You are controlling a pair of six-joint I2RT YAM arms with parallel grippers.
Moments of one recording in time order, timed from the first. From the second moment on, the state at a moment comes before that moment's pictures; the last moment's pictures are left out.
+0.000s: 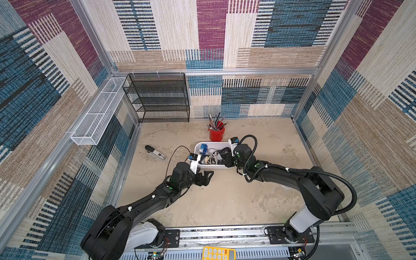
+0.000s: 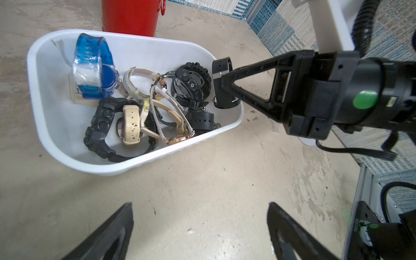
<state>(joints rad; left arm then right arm) -0.58 1.18 0.45 0.26 0.22 -0.39 0.65 1.63 0.87 0.20 0.00 0.41</state>
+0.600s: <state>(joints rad) -0.58 1.16 0.45 0.24 0.19 -0.39 0.64 1.55 0.84 0.22 0.03 0.41</state>
